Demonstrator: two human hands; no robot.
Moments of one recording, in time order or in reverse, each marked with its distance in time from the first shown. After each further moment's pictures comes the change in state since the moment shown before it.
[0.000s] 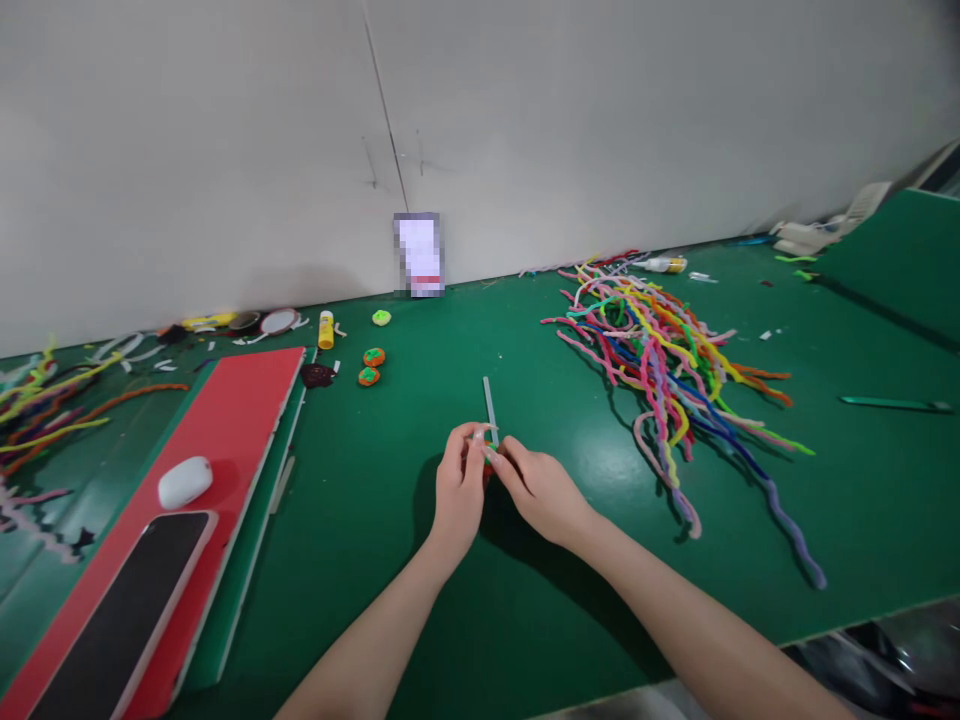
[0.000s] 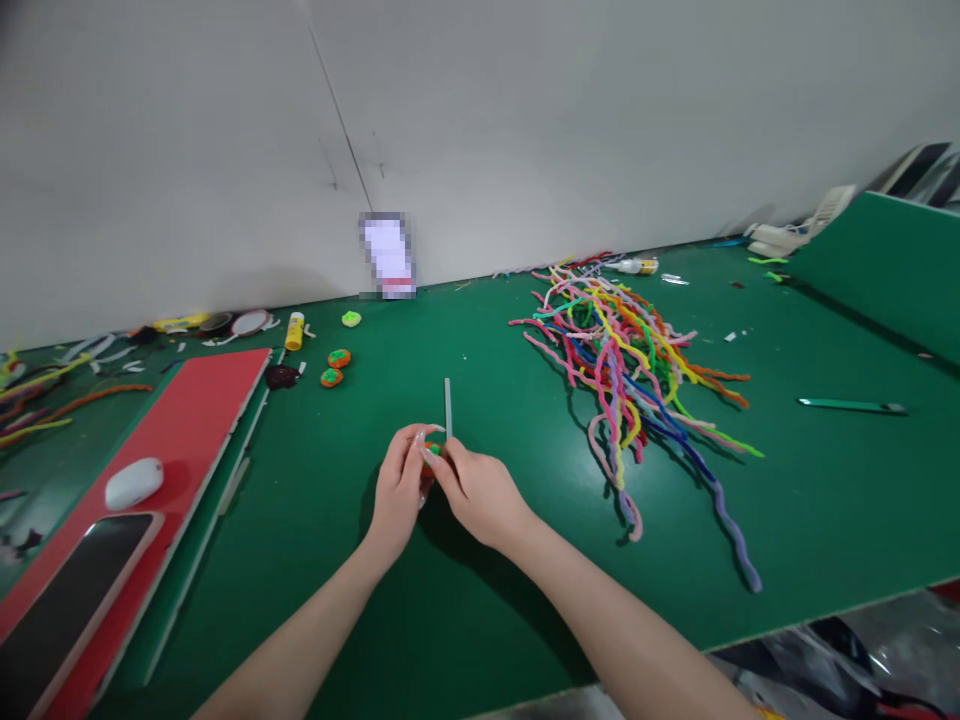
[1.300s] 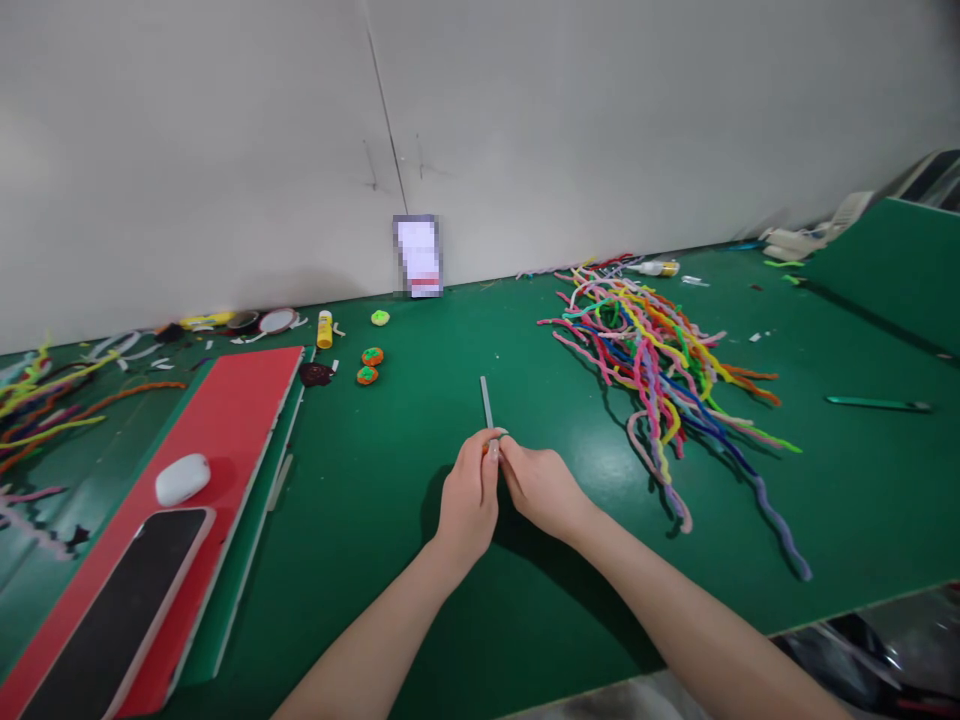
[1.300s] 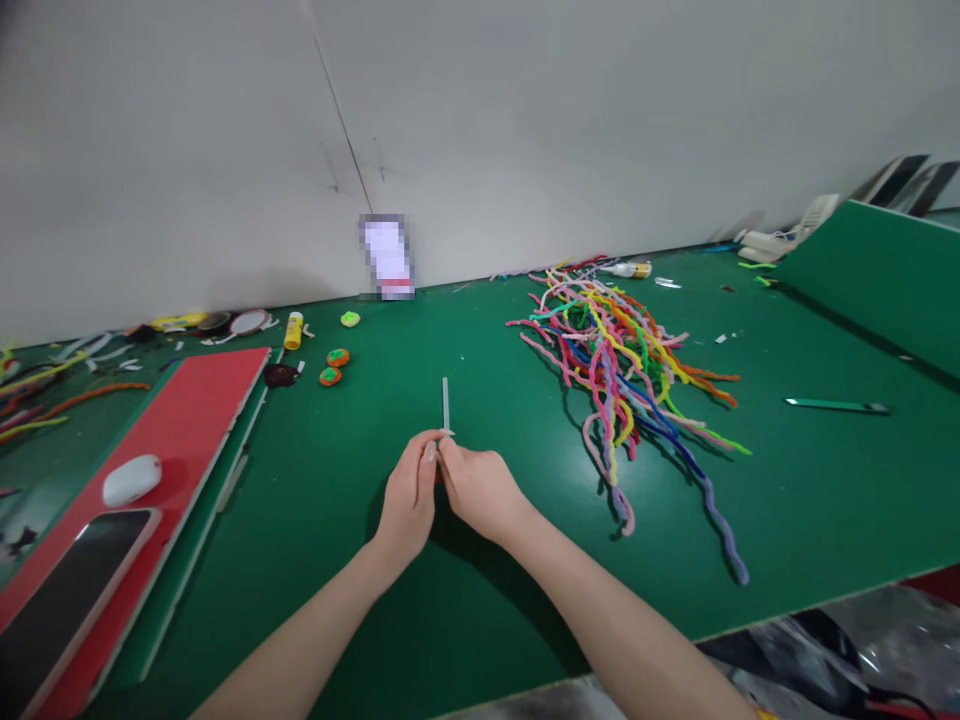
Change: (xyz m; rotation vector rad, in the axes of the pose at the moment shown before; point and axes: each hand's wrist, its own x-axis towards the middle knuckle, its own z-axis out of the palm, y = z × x) left_hand -0.009 -0.009 0.002 0.393 -0.070 0.238; right_hand 0.001 0.011 0.001 -0.379 0.049 -0.241
